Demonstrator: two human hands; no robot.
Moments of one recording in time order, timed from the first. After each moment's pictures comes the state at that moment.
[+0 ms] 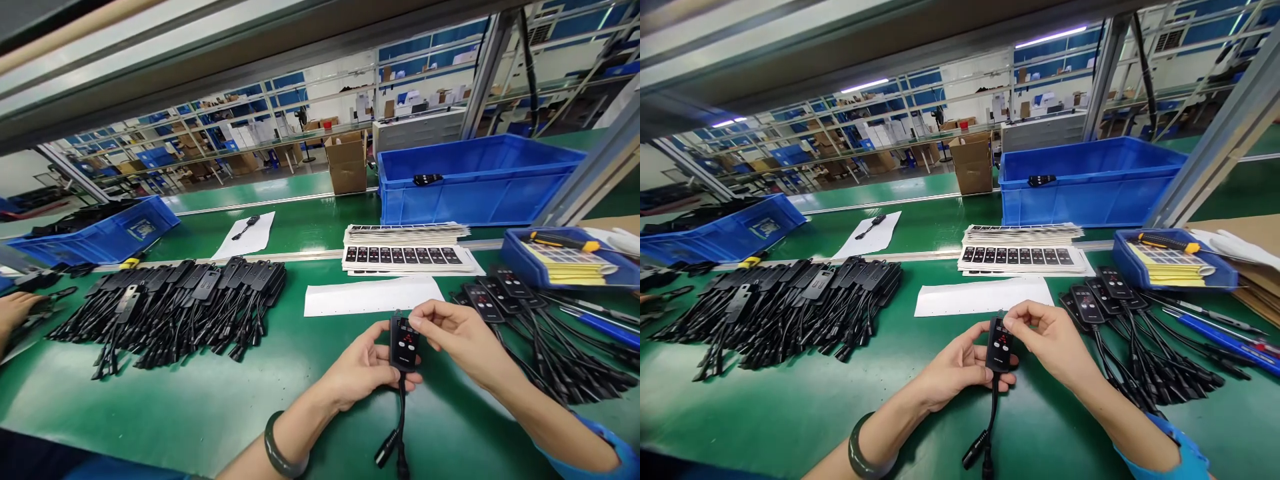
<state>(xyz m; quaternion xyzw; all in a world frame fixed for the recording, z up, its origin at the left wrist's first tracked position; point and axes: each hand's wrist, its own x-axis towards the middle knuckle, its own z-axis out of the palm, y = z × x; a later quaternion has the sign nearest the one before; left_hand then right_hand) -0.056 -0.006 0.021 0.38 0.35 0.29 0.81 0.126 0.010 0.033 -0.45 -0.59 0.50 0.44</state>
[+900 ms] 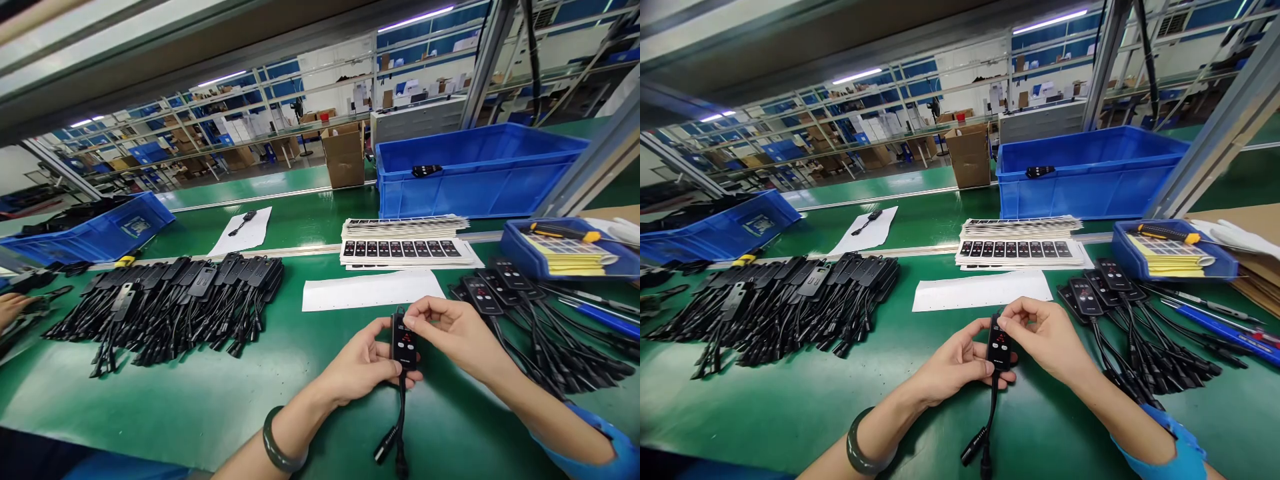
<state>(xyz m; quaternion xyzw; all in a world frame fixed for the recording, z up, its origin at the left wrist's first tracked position) -0.055 -0.007 0.021 0.40 0.36 0.27 0.80 0.123 0.009 0.030 -0.45 -0.59 0.52 0.42</state>
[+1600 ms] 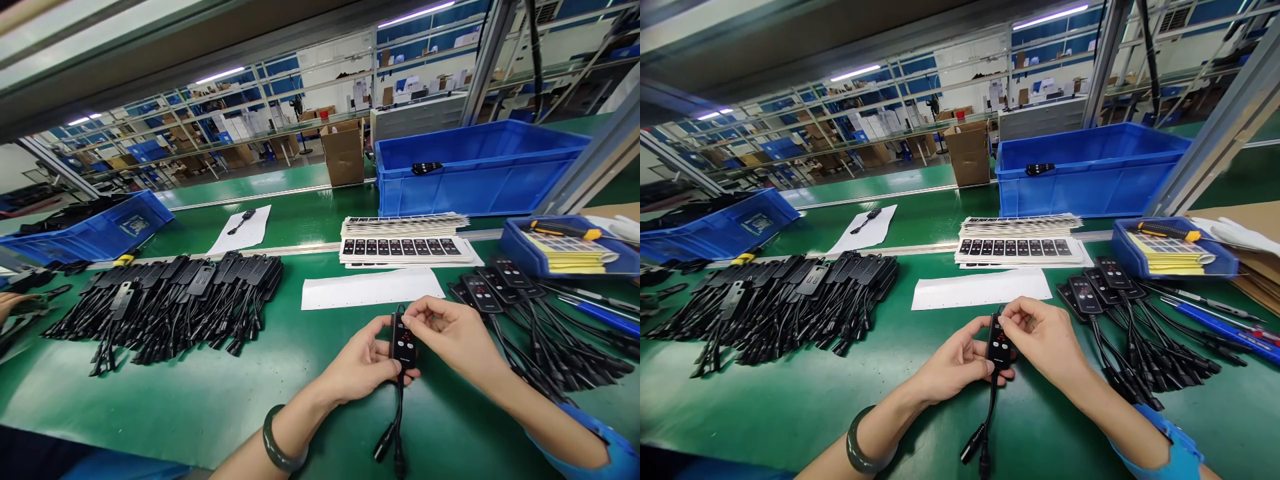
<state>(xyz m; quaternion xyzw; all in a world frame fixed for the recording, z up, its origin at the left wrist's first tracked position) -0.052 -0.008 0.017 0.42 0.36 0.27 0.79 0.120 0.005 0.022 -0.53 -0.62 0.41 0.40</state>
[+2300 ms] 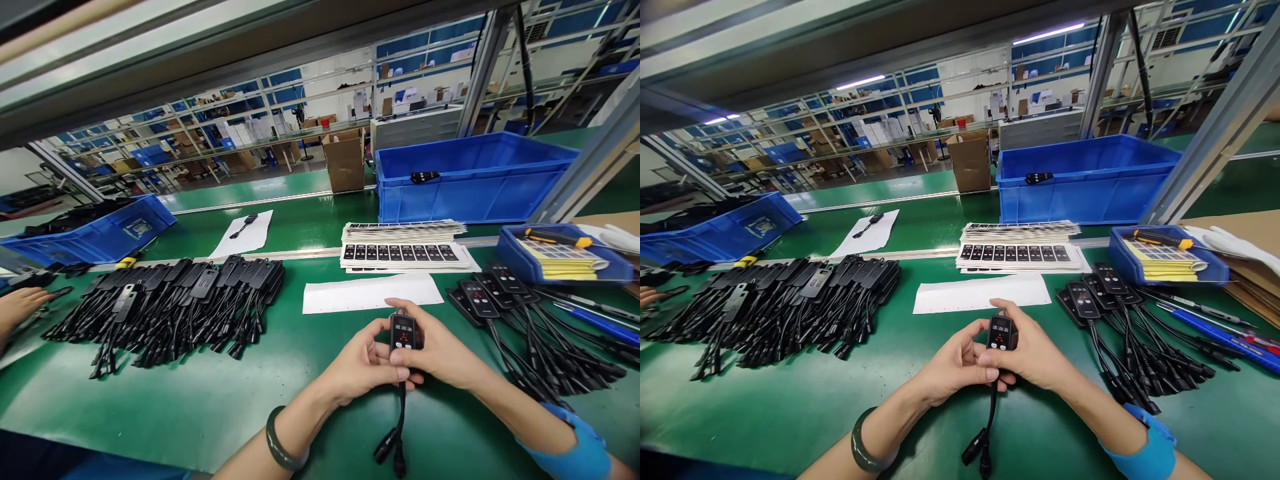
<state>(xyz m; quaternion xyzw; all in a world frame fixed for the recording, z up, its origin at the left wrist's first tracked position) -0.055 -0.007 0.016 0.41 0.30 0.29 0.81 0.114 0.007 0.012 -0.44 -0.60 0.58 0.34</state>
